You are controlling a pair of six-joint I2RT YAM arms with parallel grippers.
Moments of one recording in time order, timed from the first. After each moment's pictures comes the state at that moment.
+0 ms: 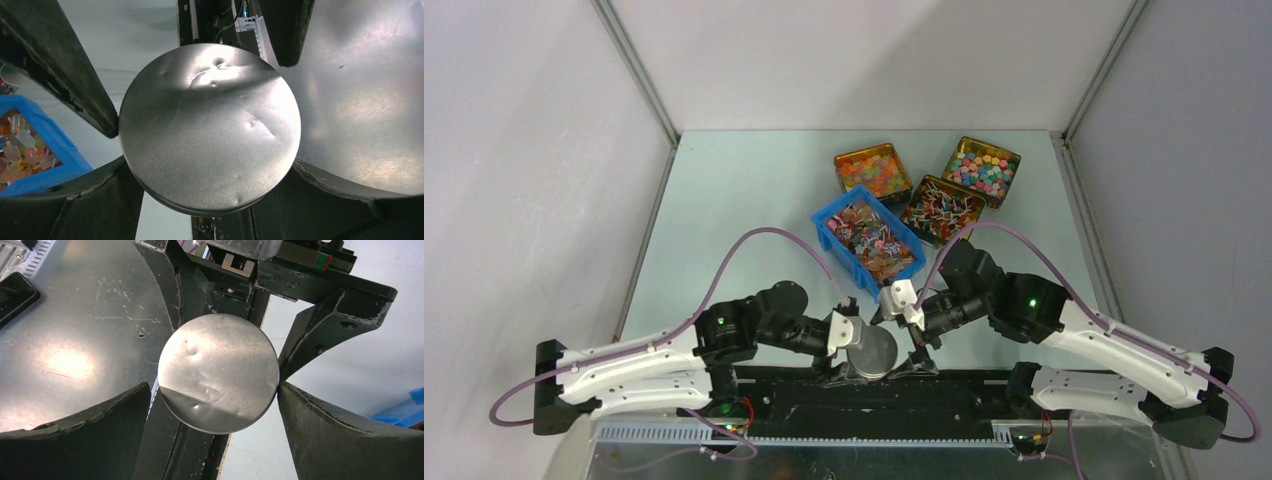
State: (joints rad) left arm -1.23 0.83 0.72 -0.30 0.43 0.18; right arm 1.07 0.96 1.00 -0.60 -0.73 -0.36
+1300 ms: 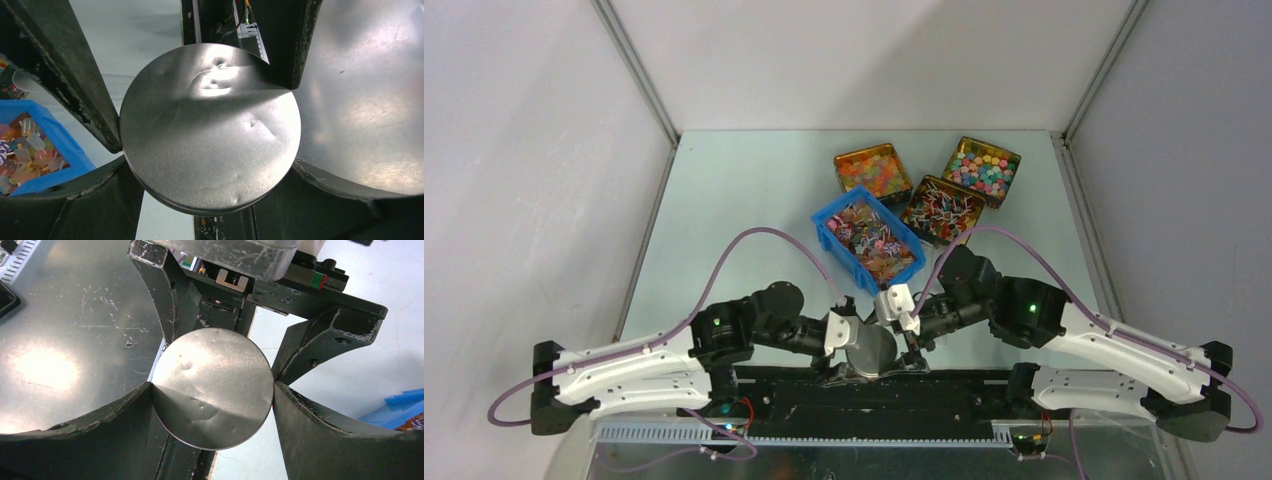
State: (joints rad) left arm -1.24 0.82 0.73 -0.30 0.41 0.18; right arm 1.14 0.96 1.01 -0.54 -0.62 -0.35
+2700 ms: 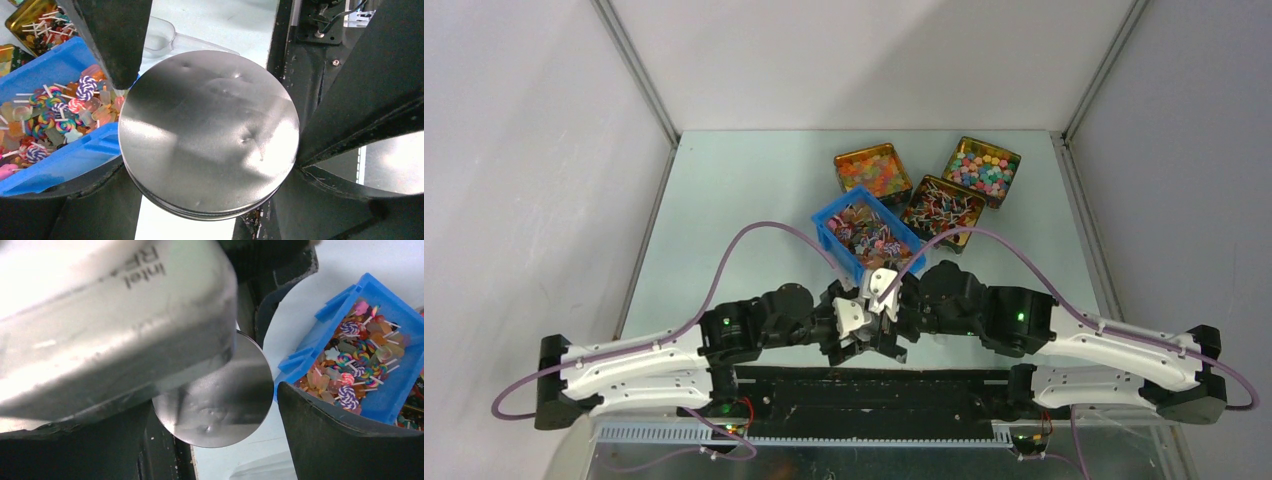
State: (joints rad) left arm -1.25 0.87 0.73 -0.28 0.03 0.17; right arm 1.28 1.00 1.02 -0.51 -0.04 -0.16
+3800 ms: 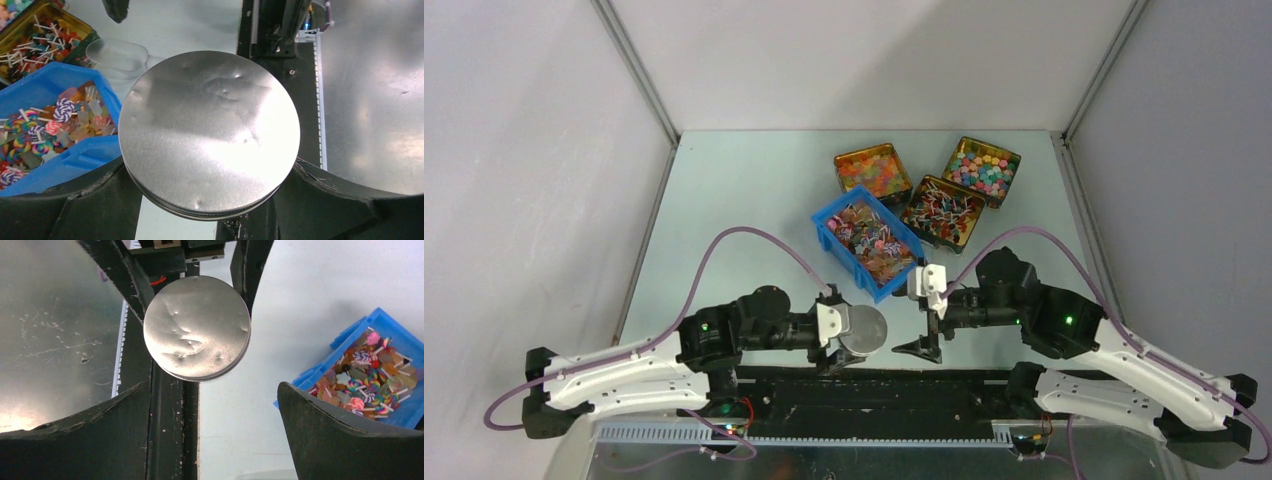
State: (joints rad) left arm -1.25 0.74 0.70 -0.30 0.15 0.15; right arm 1.07 0.79 0.94 -0.52 -0.40 -0.23
